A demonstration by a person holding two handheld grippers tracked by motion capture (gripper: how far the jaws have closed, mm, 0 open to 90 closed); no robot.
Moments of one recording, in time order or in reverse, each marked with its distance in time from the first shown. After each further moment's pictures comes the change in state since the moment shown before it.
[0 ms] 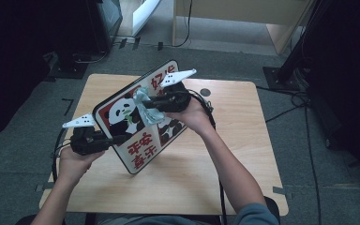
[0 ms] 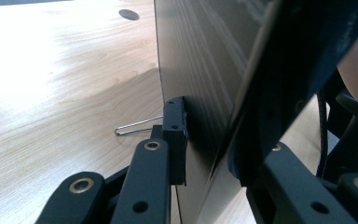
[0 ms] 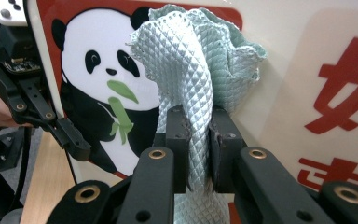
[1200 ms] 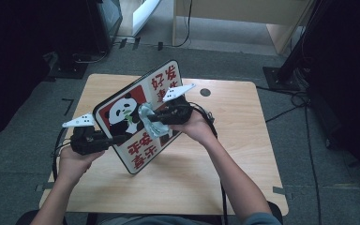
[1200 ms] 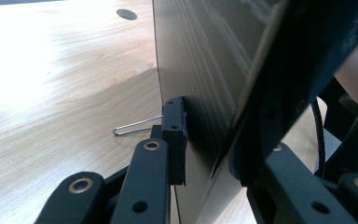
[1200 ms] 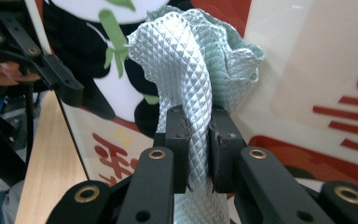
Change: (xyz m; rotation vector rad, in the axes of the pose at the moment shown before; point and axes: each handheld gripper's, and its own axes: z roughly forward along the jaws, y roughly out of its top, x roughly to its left) left arm 0.001 0.001 0.000 0.002 -0.008 0.002; right arm 0.001 -0.042 0.011 0.091 0.015 0.027
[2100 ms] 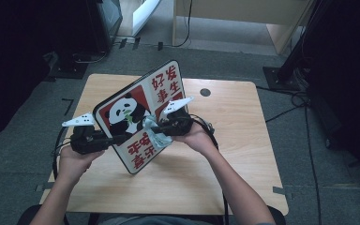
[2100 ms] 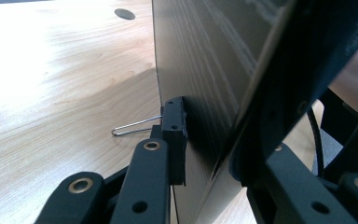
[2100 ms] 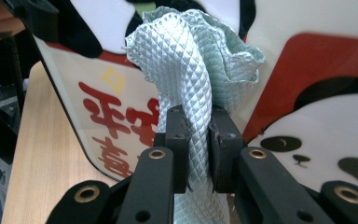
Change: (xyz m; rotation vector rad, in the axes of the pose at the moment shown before) left arm 0.002 0.000 0.000 0.003 -0.013 -0.003; right arm 0.005 -0.039 0.015 0.062 -0.020 0.048
